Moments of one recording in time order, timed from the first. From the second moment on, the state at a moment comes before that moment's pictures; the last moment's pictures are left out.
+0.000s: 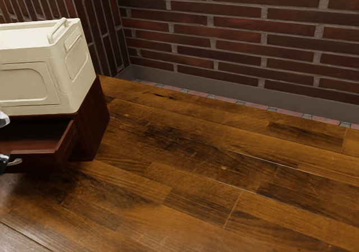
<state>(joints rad) 0.55 -0.64 0.05 -2.69 0.12 1.99 -0.11</state>
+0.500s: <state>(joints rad) 0.55 -0.48 0.08 -2.62 0.13 2.16 0.06</state>
